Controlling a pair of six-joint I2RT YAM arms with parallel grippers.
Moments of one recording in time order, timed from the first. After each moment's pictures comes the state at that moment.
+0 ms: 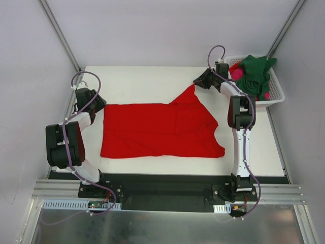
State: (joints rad) left arm 0.18 1.61 0.84 0.22 0.12 -0.48; right arm 0.08 2.53 2.04 -0.12 -0.48 0.76
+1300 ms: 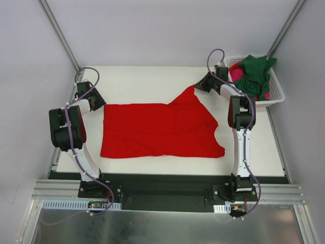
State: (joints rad) left arm 0.21 1.87 1.11 -0.03 0.13 -0.44; right arm 0.08 2.53 1.97 -0.09 -0.48 0.75
